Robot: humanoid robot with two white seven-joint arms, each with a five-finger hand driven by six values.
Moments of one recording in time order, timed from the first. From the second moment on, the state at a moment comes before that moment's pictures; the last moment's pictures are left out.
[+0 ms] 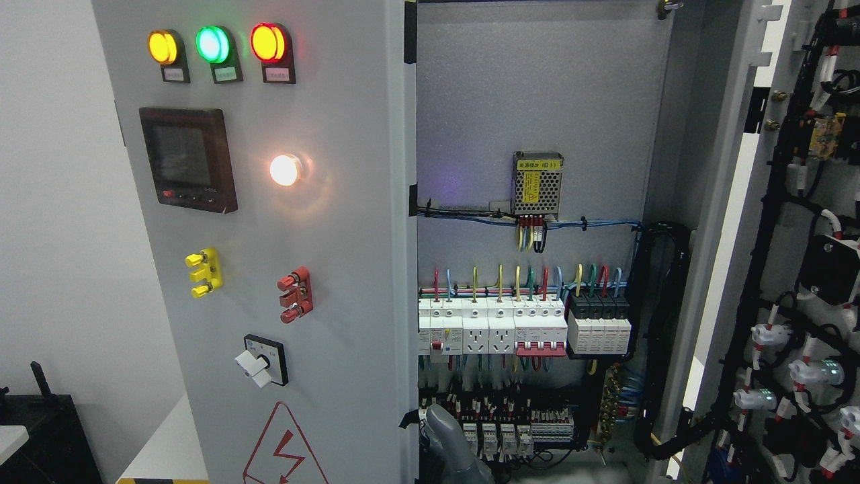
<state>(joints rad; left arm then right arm) 0.00 -0.04 0.00 0.00 0.05 -0.14 -0.21 -0.48 -0.09 0.52 -1.60 -0.65 0.15 0.37</state>
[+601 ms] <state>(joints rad) 0.00 -0.04 0.00 0.00 0.05 -0.14 -0.21 -0.46 -0.09 0.56 -1.64 -0.65 0.15 0.37</state>
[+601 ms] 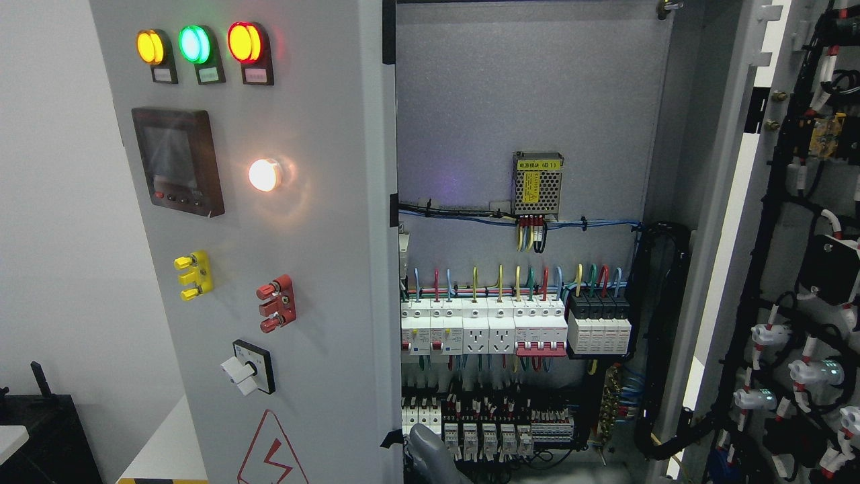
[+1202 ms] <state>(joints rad) 0.00 -0.04 0.00 0.00 0.05 -0.14 -0.21 -0.45 -0.08 0.60 -1.67 -0.65 0.15 0.40</state>
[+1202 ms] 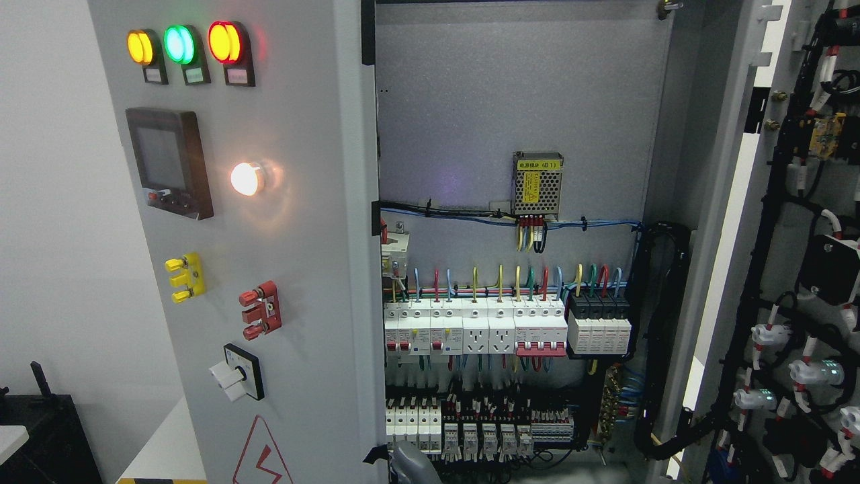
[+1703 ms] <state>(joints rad) 0.00 -0.04 0.00 0.00 0.05 -0.14 -0.21 -0.45 -0.07 0.63 -1.69 -0.65 0.15 0.41</state>
